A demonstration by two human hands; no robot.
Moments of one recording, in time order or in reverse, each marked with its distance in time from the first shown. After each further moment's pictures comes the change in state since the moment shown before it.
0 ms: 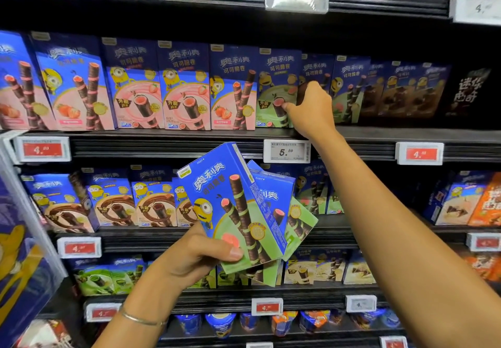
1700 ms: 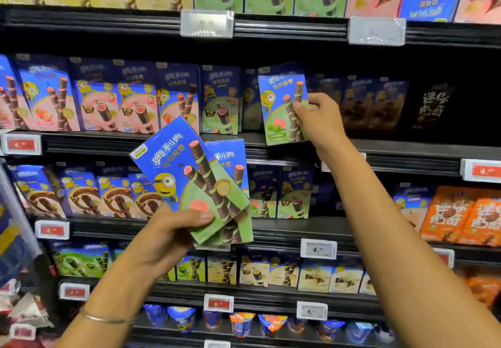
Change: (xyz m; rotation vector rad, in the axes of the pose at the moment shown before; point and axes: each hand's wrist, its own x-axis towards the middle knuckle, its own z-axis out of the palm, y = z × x) left_hand 0.020 -0.003 0.153 -0.053 0.457 0.172; right_hand -0.003 0.087 -0.129 0.701 -0.166 0.119
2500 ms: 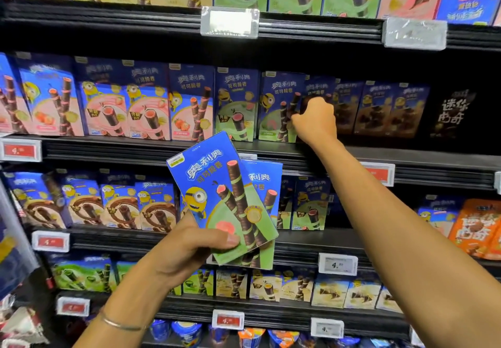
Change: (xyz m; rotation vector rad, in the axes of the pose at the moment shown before) left_hand 0.032 -0.001 -0.027 0.150 -0.213 -0.065; right_hand 0.066 0.031 0.053 -0.729 0.150 -0.119
